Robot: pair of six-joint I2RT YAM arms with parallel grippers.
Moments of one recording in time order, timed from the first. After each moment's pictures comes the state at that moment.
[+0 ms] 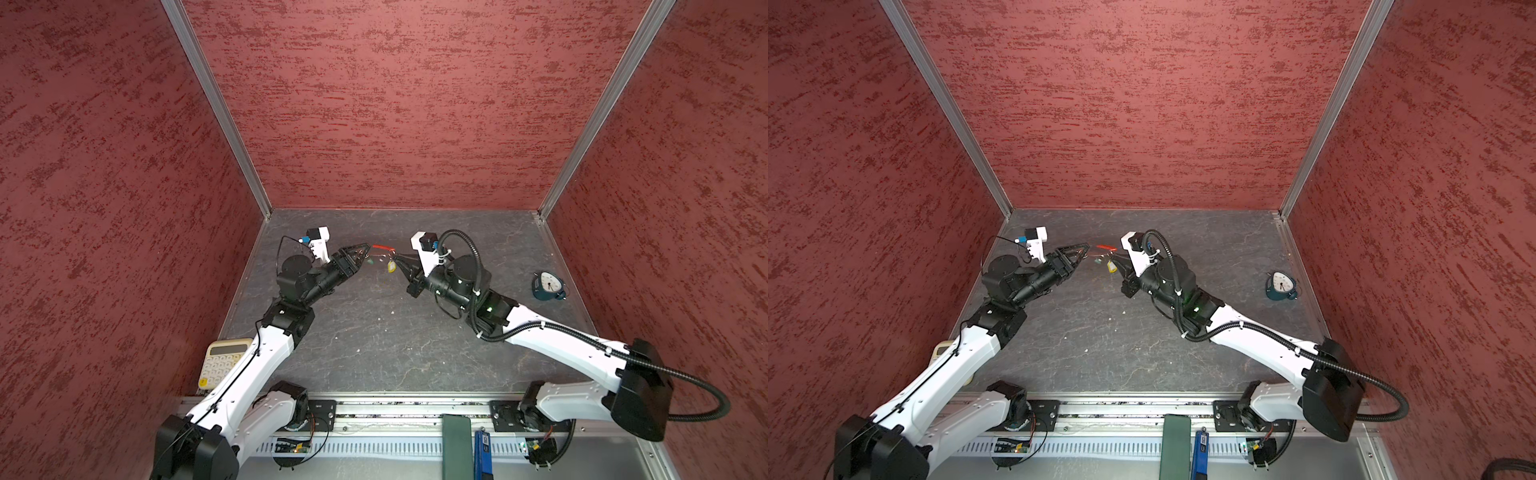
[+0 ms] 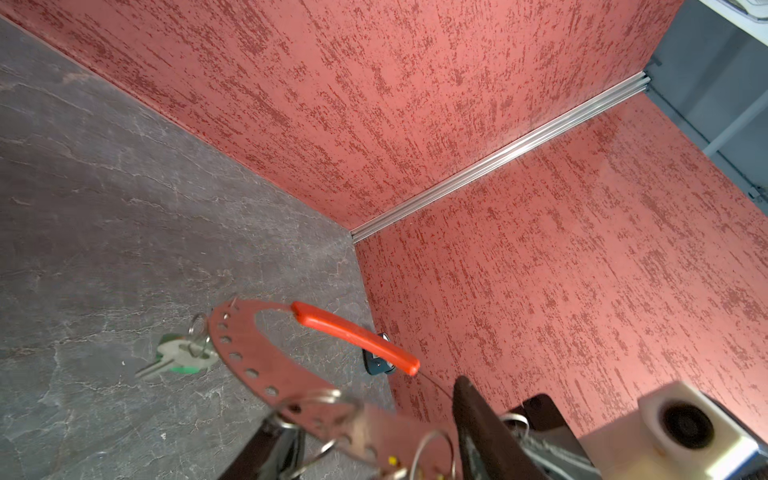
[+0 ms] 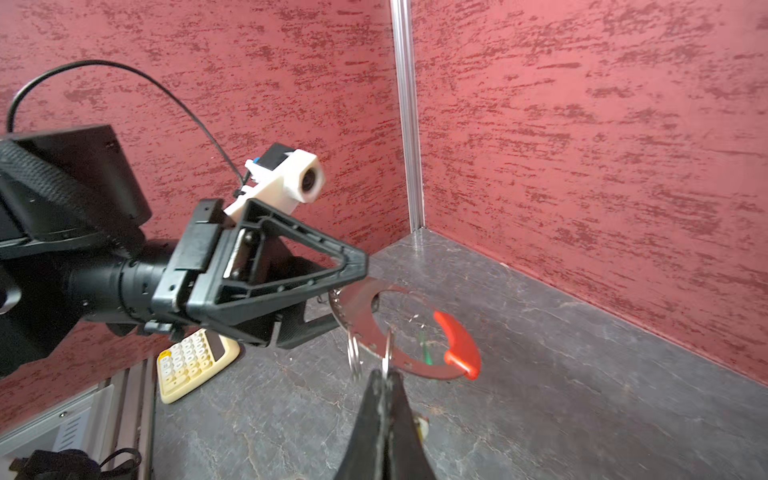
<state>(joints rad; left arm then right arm) -0.29 0.96 0.68 0.23 0.45 -1.02 0.84 1.30 0.96 0.34 -0.09 0.15</state>
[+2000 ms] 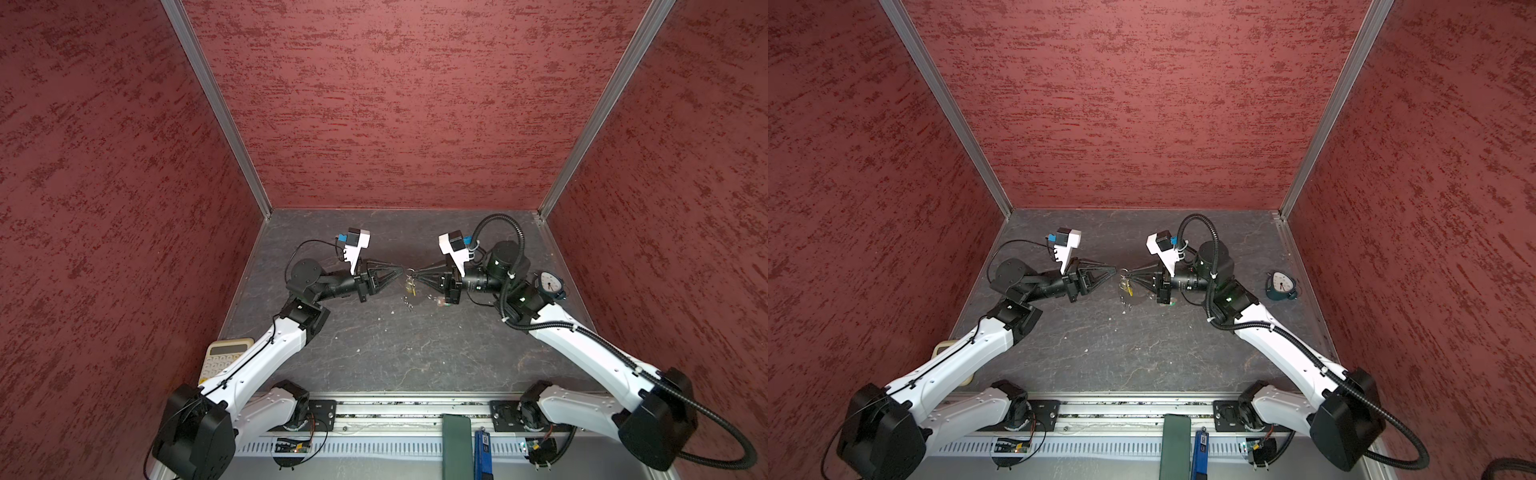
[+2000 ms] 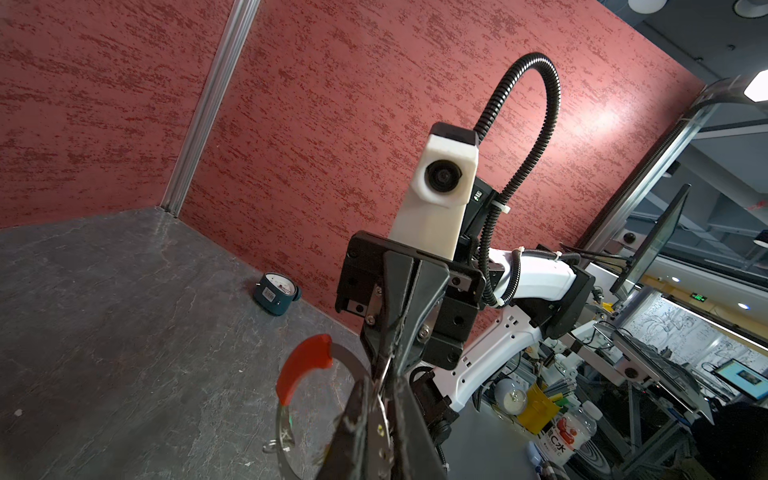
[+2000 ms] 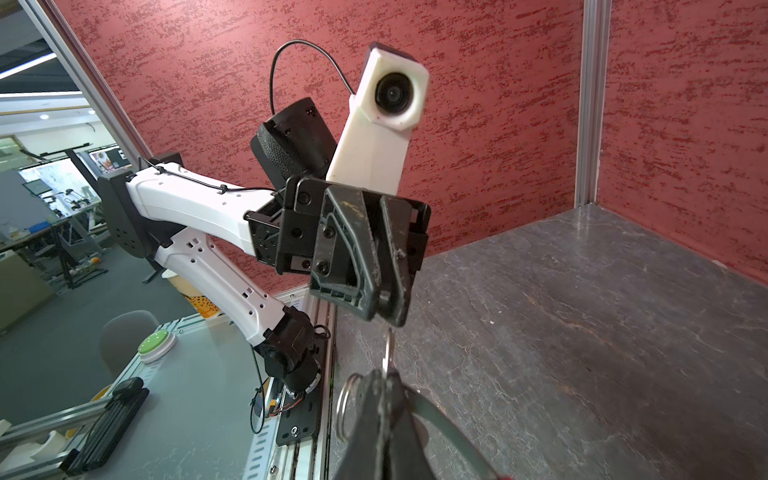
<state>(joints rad) -0.46 1.08 0.69 0.66 0.93 -0.76 0.58 1.17 0.92 0.25 -0.90 0.26</state>
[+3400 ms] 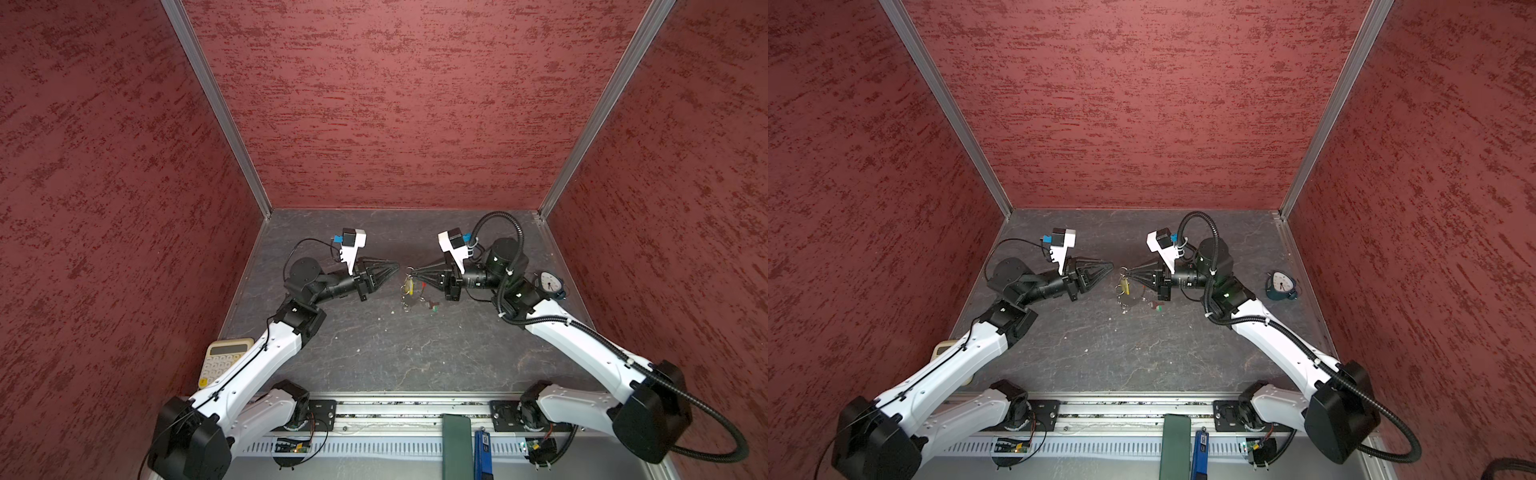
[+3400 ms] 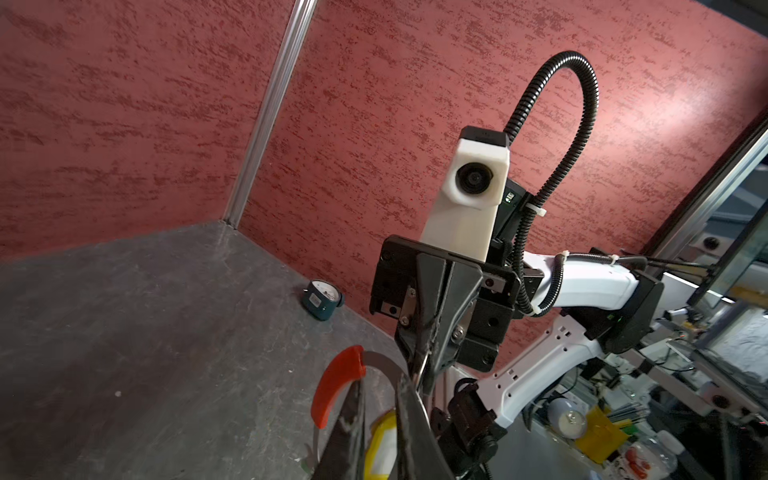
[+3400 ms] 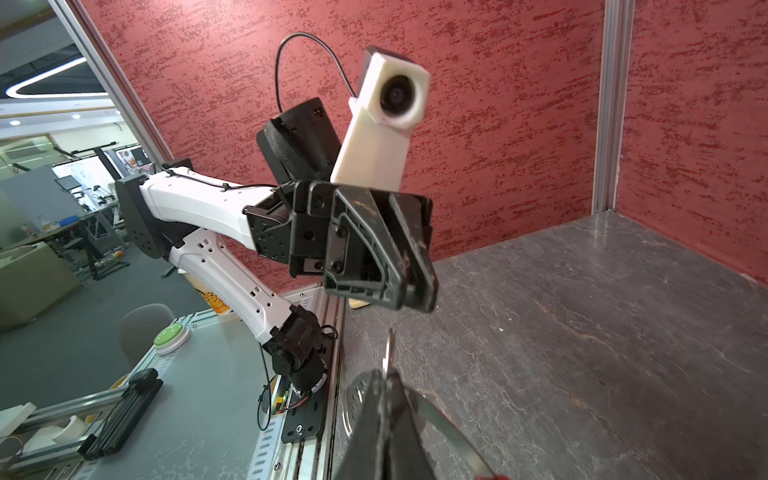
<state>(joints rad) -0.45 1.03 0.70 0.51 0.83 -0.63 0.55 1.21 0.92 0.32 -0.97 0.28</state>
